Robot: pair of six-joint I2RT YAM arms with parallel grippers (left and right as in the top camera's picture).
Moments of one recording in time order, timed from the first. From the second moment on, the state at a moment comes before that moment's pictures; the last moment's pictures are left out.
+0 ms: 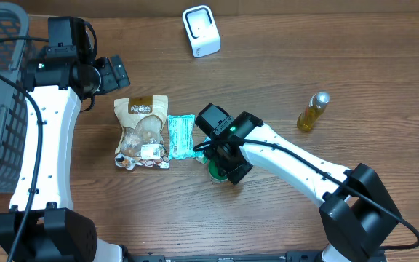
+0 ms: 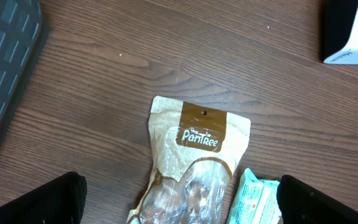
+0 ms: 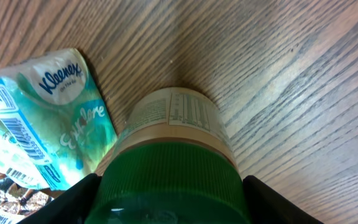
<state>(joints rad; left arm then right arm) 0.05 1.67 1.63 -1.03 -0.02 -0.31 0.77 1.81 1.31 -0.99 -0.07 1.56</state>
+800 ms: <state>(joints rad) 0.05 1.67 1.63 -1.03 -0.02 -0.31 0.75 1.81 1.31 -1.00 0.30 0.52</state>
